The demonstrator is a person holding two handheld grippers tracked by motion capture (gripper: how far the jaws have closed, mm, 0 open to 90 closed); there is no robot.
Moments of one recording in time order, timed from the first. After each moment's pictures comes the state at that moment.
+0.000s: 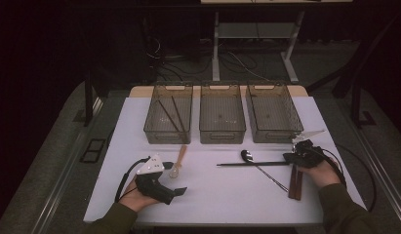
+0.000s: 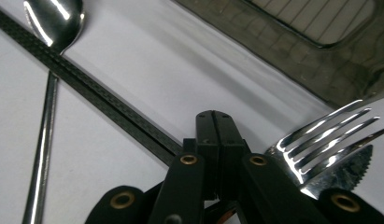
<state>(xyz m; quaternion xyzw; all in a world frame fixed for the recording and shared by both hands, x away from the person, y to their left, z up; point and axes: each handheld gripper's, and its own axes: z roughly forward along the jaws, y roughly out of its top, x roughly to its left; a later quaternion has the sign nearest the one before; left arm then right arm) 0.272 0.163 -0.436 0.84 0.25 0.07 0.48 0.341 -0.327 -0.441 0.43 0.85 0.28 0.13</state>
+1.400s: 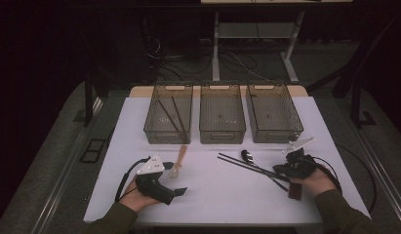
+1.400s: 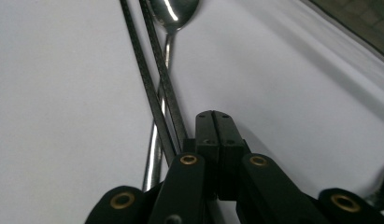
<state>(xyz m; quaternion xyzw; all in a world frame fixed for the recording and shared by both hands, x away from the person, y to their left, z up) 0.271 0.162 -0.436 0.84 0.25 0.07 0.48 0.314 -0.295 -0.438 0.37 0.88 0.28 0.07</state>
